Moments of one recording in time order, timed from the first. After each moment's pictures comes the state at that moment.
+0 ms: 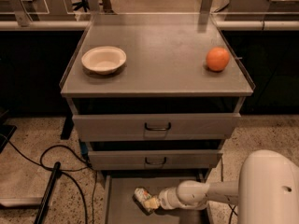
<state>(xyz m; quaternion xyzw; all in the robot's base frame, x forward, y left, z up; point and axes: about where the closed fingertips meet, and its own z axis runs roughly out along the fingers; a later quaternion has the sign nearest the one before) 0.489 -0.021 0.223 -0.25 0.91 0.28 0.20</state>
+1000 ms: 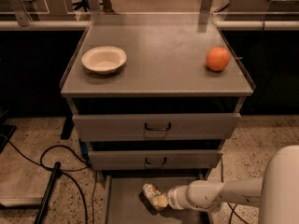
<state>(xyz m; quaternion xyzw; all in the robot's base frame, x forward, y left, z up) 0.473 -0.063 0.300 -0.21 0.92 0.25 0.21</state>
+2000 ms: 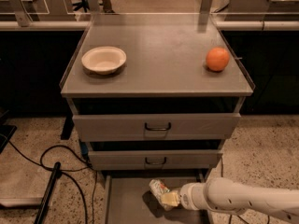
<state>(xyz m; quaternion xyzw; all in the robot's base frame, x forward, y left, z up) 0.440 -0.090 0.411 -0.19 0.92 0.26 0.22</state>
